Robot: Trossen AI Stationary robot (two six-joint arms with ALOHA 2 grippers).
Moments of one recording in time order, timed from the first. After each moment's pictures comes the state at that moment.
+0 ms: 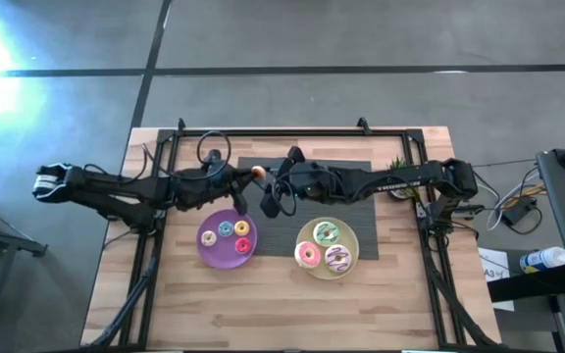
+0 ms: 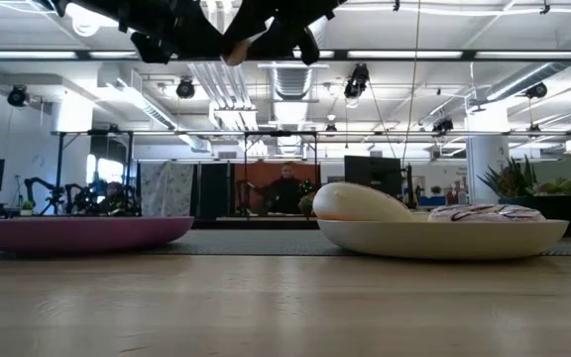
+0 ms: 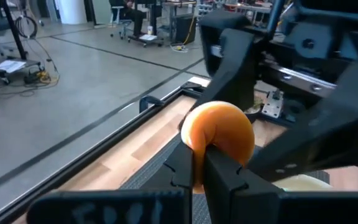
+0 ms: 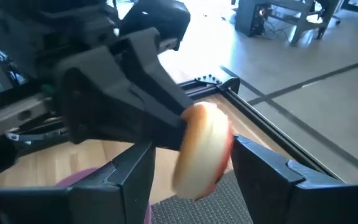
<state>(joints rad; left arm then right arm) -0.03 1.04 0.71 0.16 -0.52 -0.18 0.01 1.79 1.45 -0.01 0.41 0.21</state>
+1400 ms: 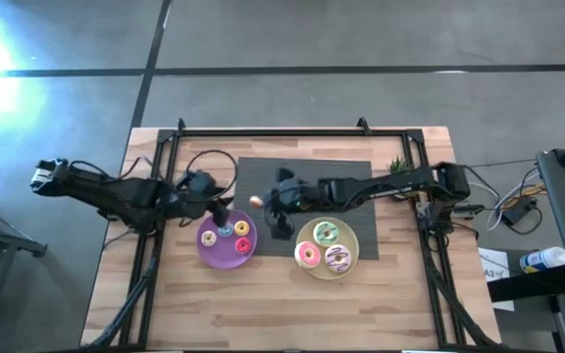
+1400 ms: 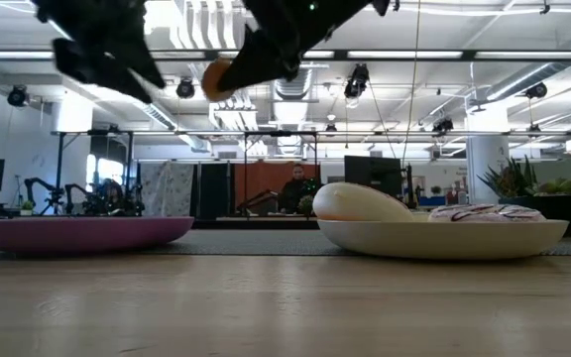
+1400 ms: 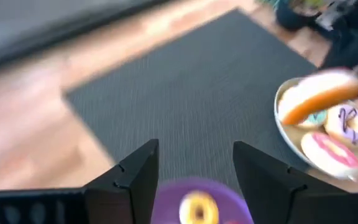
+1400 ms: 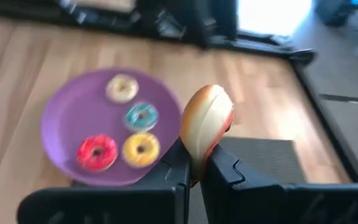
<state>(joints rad) -0.20 0.93 0.81 -0.67 -0.61 -0.84 0.05 1.85 1.46 -0.18 0.20 -0.08</state>
